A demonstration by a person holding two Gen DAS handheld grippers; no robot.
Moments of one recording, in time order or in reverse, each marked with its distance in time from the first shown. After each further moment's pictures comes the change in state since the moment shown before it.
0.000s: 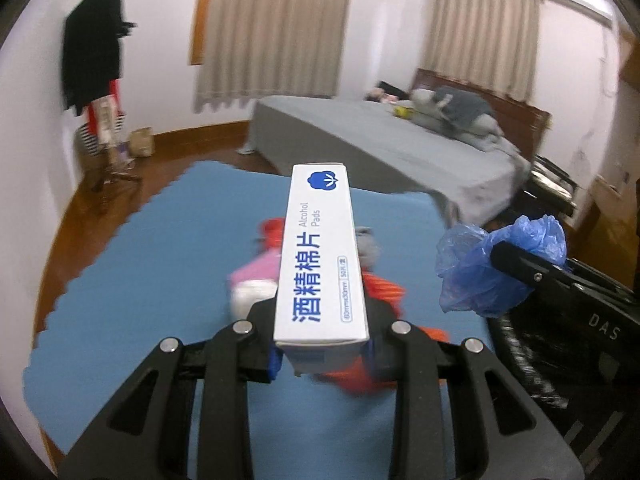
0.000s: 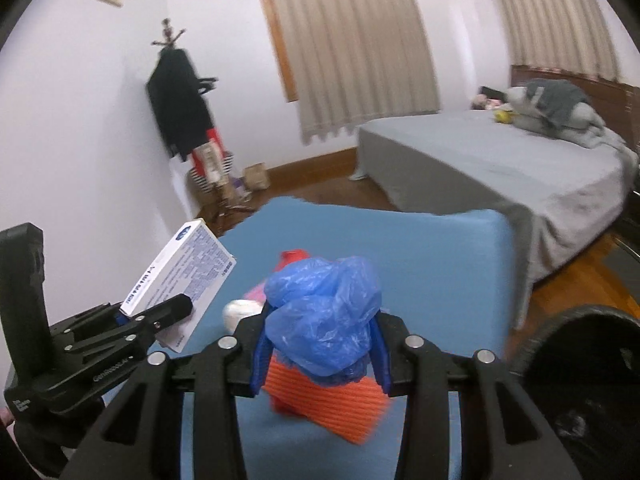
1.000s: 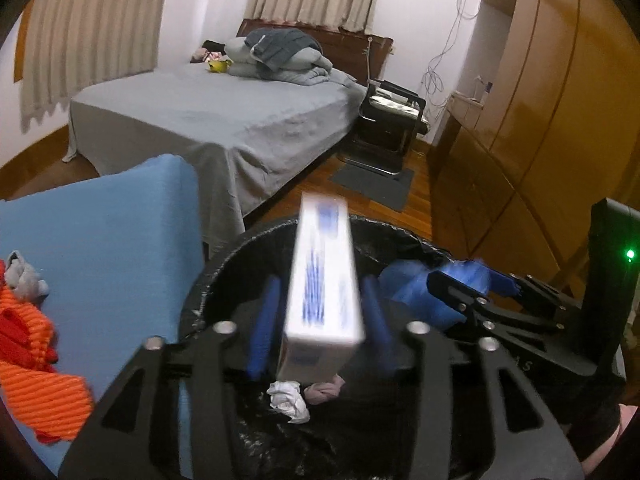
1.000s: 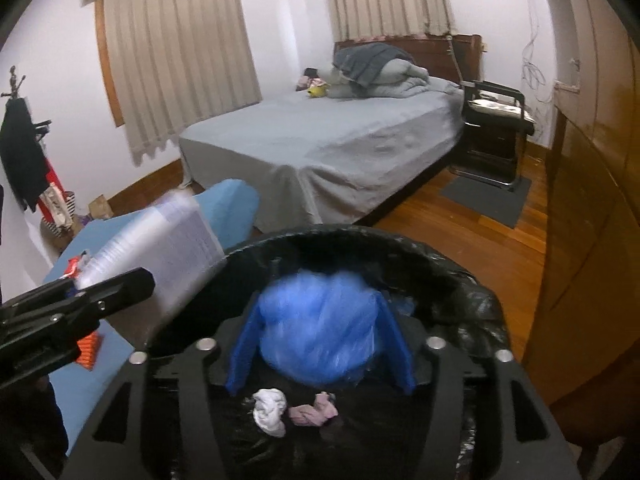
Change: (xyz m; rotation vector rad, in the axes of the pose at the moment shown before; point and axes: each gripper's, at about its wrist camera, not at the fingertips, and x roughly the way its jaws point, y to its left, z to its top) left arm 0.083 -0.280 -0.045 0.268 0.169 -0.505; right arm -0.112 -0.231 -0.081 0.280 0.009 -0.506
